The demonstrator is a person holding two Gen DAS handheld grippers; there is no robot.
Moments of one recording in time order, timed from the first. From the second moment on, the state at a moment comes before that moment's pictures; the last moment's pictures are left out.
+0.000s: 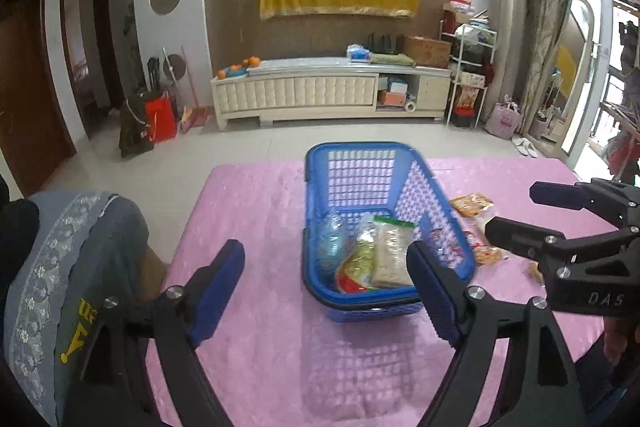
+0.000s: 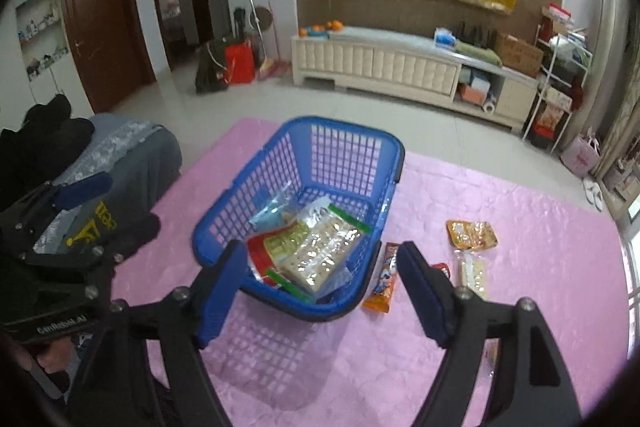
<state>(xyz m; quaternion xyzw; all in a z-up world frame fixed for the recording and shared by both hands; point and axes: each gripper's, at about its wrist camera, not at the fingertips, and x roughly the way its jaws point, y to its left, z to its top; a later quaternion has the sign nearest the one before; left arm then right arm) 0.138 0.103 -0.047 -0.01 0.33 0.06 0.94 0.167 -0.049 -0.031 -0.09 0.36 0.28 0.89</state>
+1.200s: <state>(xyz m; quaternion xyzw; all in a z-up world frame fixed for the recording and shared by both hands) 0.138 -0.073 -0.116 -0.02 0.36 -0.03 0.93 0.138 -0.260 -0.093 -0.06 0.36 0.18 0.91</state>
